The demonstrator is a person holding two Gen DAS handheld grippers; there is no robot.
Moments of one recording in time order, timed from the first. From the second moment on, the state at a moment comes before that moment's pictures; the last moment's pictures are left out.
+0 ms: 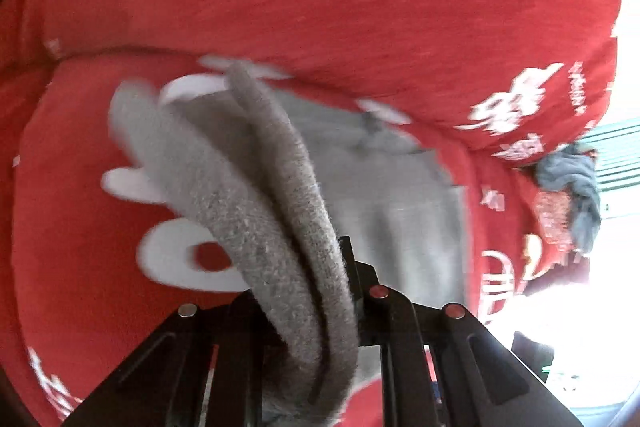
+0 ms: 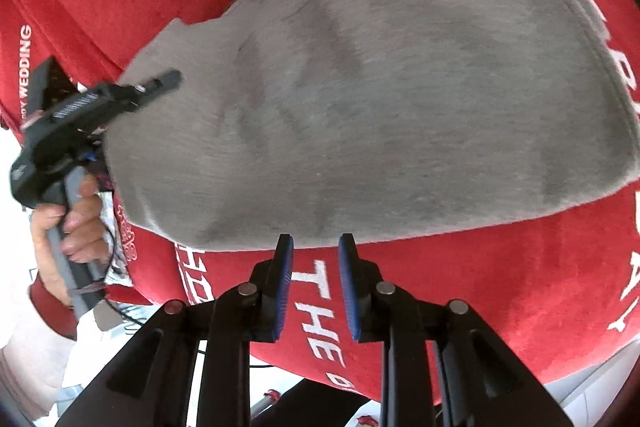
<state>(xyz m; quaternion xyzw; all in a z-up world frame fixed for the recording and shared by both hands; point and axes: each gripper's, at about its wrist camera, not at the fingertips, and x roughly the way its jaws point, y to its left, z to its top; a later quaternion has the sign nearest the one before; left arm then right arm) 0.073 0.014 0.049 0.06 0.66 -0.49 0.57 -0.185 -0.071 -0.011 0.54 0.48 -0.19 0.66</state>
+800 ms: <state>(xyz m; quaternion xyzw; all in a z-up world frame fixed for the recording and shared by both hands) -0.183 -0.179 0.061 0.34 0.49 -0.59 0.54 -0.341 -0.176 -0.026 0.65 0.35 -0.24 0.63</state>
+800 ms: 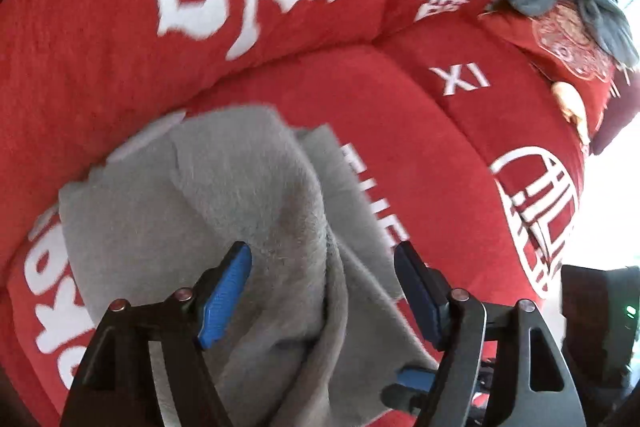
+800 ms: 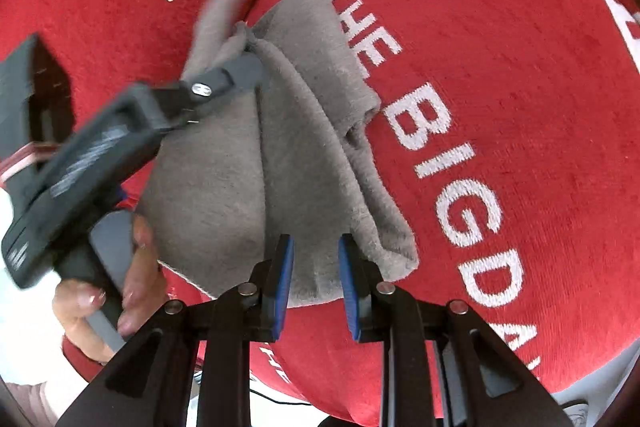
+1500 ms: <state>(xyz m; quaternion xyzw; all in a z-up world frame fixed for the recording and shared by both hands) -0.028 -0.089 0.035 0.26 0.57 -0.41 0.66 -0.314 -0.271 -0.049 0.73 0.23 -0.14 0.63</state>
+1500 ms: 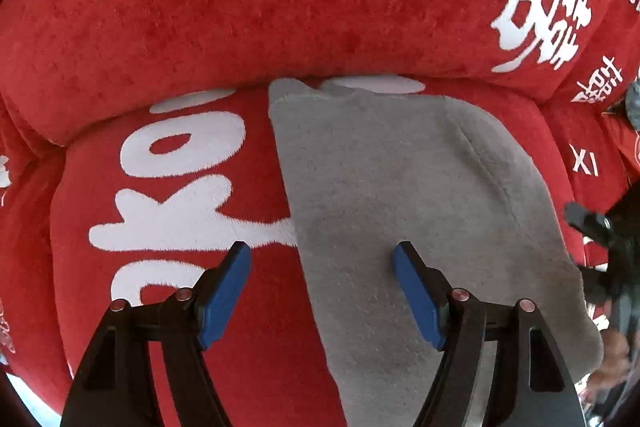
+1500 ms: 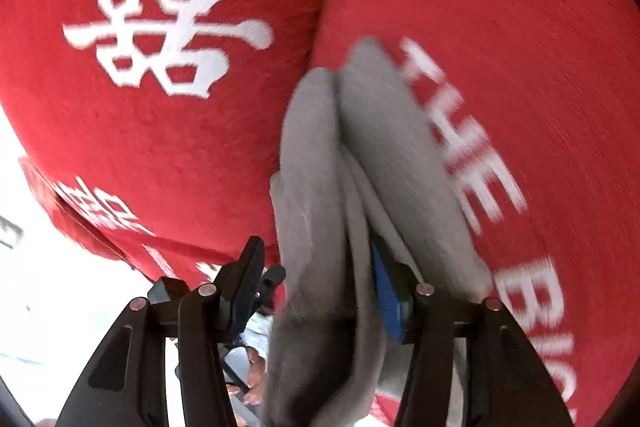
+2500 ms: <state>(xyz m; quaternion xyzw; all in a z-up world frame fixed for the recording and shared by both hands) -0.047 -0.066 0.040 0.27 0.58 -0.48 0.60 -0.330 -0.225 0.033 0.54 0.39 -0.26 0.70</state>
